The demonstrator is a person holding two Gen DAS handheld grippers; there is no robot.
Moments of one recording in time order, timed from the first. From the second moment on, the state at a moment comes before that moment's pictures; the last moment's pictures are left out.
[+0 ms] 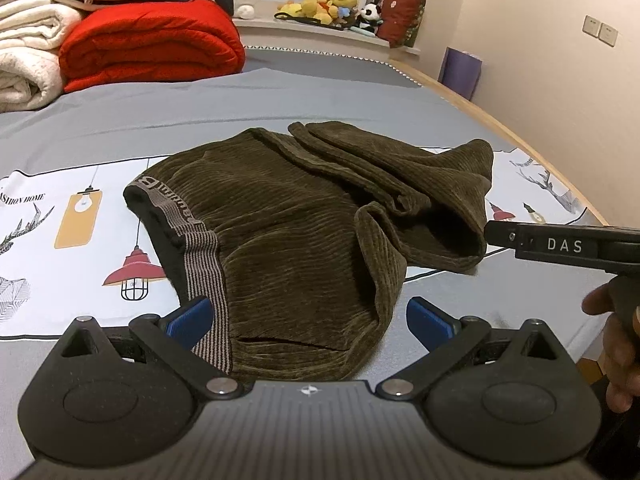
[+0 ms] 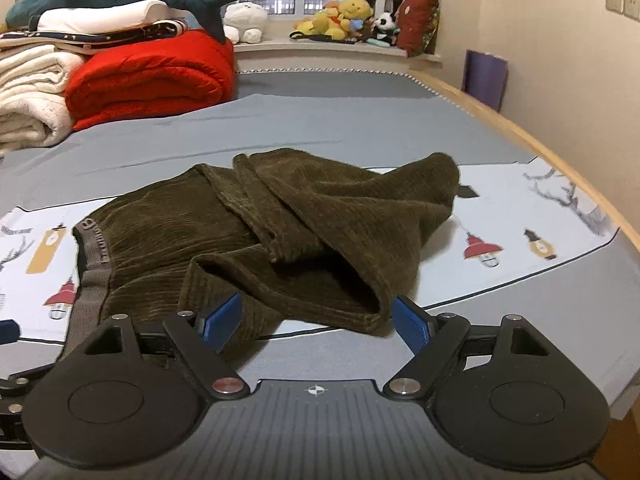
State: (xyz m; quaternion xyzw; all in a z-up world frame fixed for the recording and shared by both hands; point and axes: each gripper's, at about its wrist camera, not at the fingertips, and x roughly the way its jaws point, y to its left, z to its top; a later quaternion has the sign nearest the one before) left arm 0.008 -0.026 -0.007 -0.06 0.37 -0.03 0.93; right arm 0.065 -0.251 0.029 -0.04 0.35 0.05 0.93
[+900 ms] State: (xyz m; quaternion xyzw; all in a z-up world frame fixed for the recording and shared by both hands) left arm 0.006 -0.024 -0.006 -0.07 0.37 -0.03 0.93; right arm 0.056 -0.236 0.030 -0.07 0.33 0.08 0.94
